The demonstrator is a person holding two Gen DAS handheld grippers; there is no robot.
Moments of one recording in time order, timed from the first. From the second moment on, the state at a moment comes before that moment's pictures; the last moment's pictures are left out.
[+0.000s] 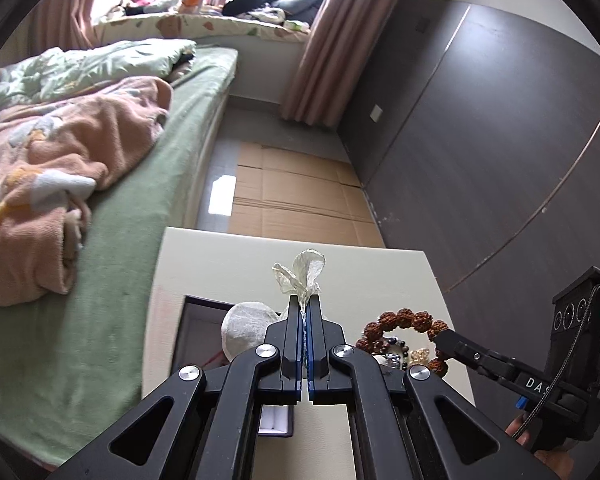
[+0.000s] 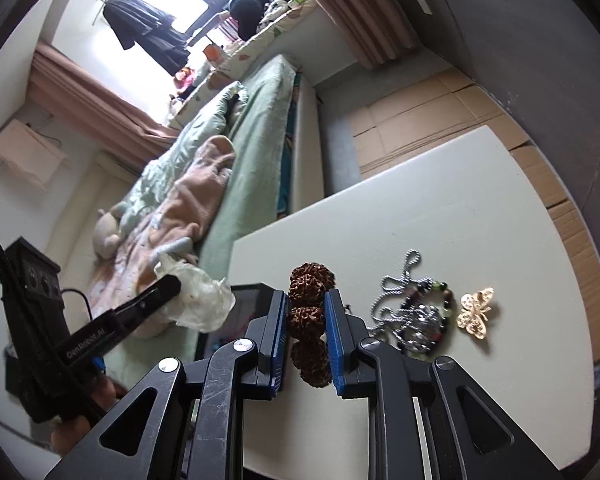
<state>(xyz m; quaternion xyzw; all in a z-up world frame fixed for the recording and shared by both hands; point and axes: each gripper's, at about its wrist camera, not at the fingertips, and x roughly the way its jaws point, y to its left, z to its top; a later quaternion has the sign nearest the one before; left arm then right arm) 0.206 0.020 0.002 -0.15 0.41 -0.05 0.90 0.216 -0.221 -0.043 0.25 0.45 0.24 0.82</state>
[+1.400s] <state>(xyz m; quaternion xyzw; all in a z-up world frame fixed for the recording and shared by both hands) 0.208 0.155 -0.040 -0.26 0.39 -0.03 0.88 0.221 -0.085 -0.036 0.18 0.41 0.29 0.84</state>
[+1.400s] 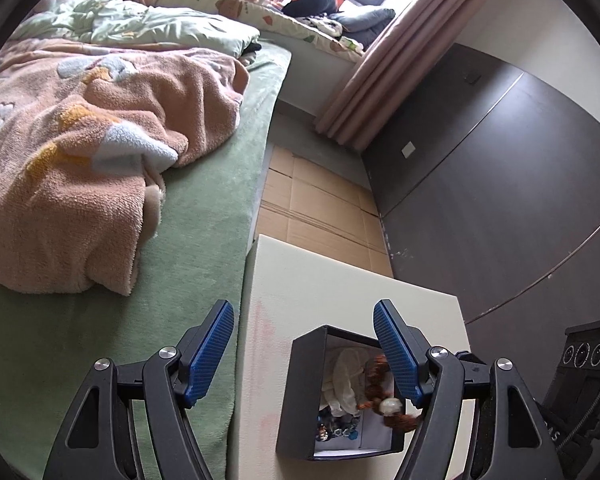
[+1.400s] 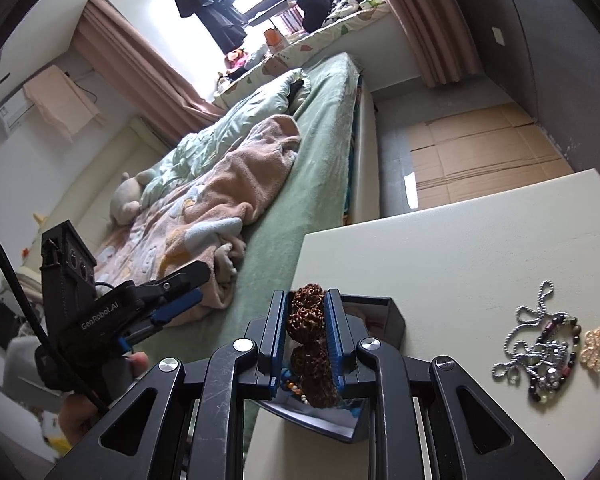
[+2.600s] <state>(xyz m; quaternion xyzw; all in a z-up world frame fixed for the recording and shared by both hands) 0.242 -0.049 -0.050 -0.08 0.47 -0.15 0.87 0.221 -0.257 -0.079 0.26 0.50 0.12 0.82</state>
